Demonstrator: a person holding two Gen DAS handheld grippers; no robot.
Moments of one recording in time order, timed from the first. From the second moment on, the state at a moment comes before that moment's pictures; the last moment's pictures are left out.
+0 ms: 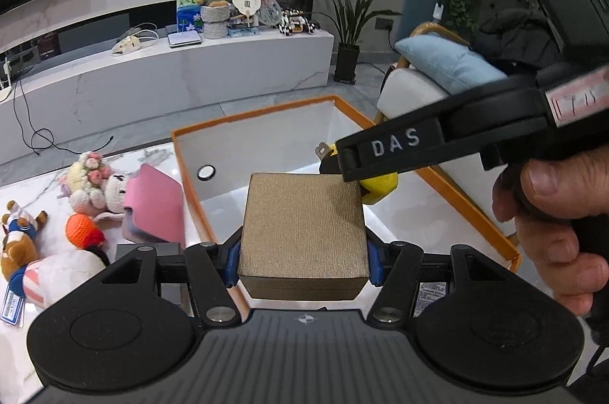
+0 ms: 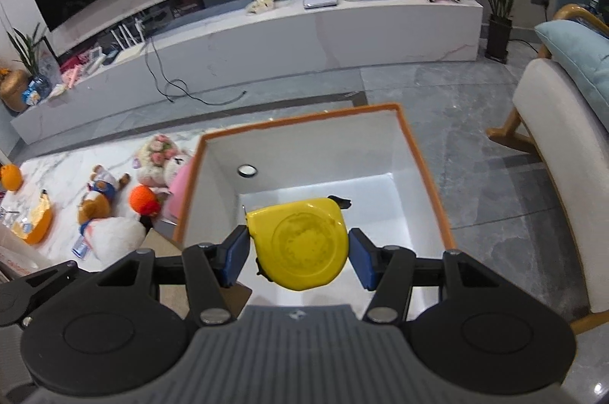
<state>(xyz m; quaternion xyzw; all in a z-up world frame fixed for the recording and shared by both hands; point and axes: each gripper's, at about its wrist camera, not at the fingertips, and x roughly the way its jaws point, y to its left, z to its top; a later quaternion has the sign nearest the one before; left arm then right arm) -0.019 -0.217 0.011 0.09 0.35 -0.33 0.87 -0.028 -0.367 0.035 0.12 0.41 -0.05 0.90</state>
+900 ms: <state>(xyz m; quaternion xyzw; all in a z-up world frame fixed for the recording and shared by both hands) -0.036 -0.263 -0.035 0.23 0.38 -0.32 0.83 -0.009 -0.363 -0.029 0.02 0.53 -0.05 0.84</state>
